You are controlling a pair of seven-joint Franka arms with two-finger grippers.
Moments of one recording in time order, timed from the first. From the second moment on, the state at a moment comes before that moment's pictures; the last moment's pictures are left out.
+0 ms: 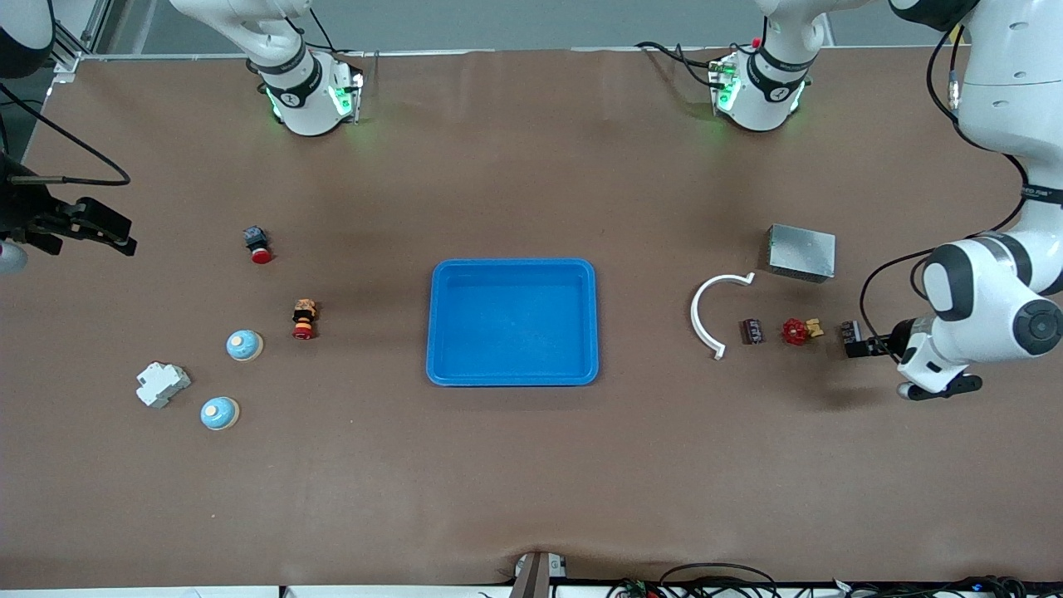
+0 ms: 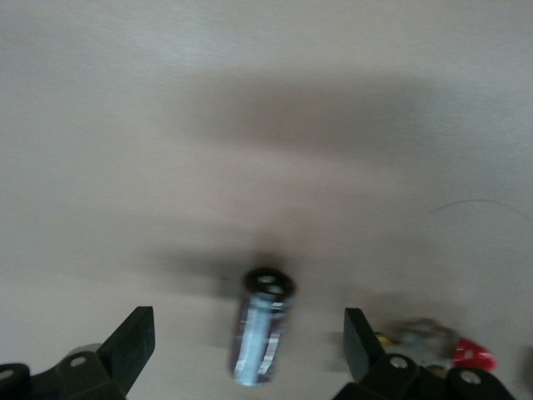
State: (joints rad) left arm 0.15 0.60 0.01 -1.77 0.02 2.20 -0.03; right arm -0.02 0.03 0.00 -1.57 -0.03 1.61 -0.01
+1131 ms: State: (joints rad) left arm 0.15 0.60 0.01 -1.86 0.02 2.27 -0.04; right arm -0.02 0.03 -0.01 -1.61 0.00 1.64 -0.01
